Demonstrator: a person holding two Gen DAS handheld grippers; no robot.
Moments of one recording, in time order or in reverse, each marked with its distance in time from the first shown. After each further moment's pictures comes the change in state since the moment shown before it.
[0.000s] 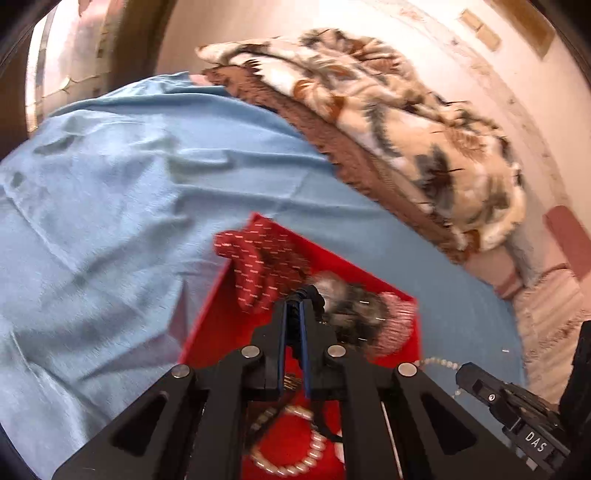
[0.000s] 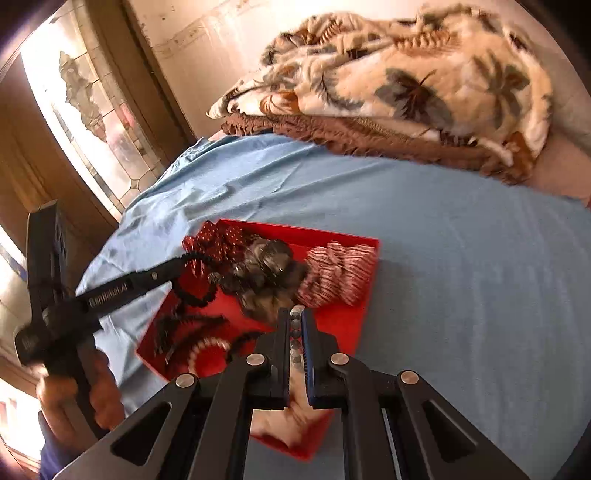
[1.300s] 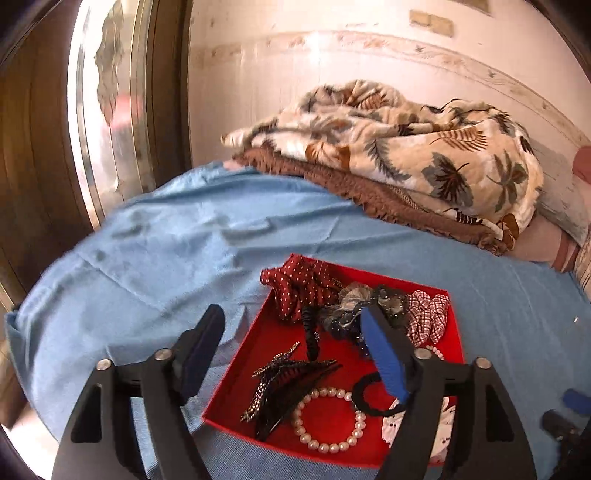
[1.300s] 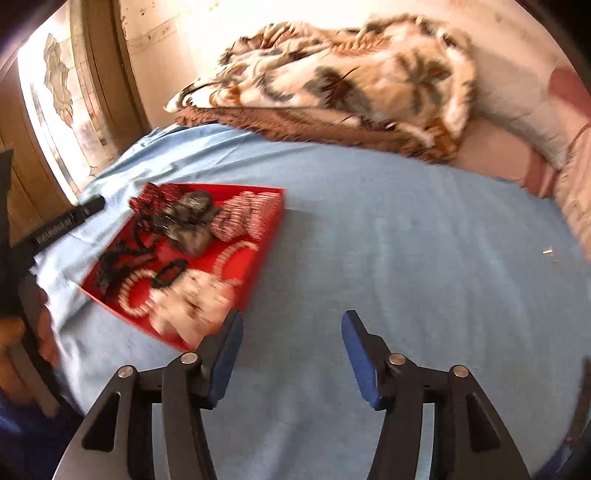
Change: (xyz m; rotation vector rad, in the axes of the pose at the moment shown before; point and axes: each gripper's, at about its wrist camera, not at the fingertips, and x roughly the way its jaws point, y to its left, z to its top) left arm -0.068 -0.050 -0.058 0.253 -0.312 0.286; right arm -0.085 -0.049 -0.105 -0.073 -0.095 -0.297
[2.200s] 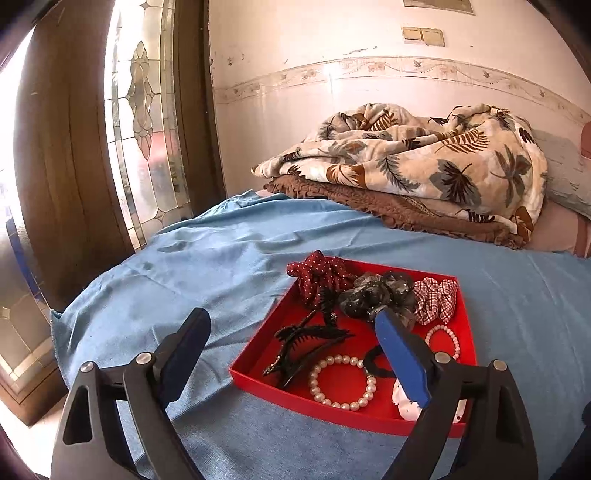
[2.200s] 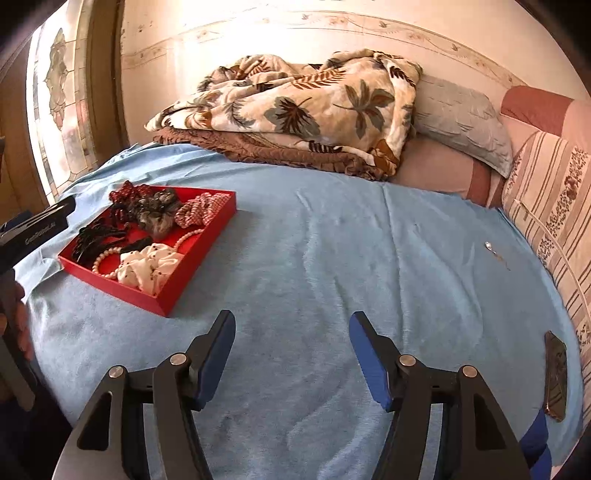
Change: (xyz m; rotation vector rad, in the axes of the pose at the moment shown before) left arm -0.051 -0.016 -0.042 0.028 -0.109 0.151; right arm -0.037 -0.017 -0.054 -0.004 -0.112 -0.090
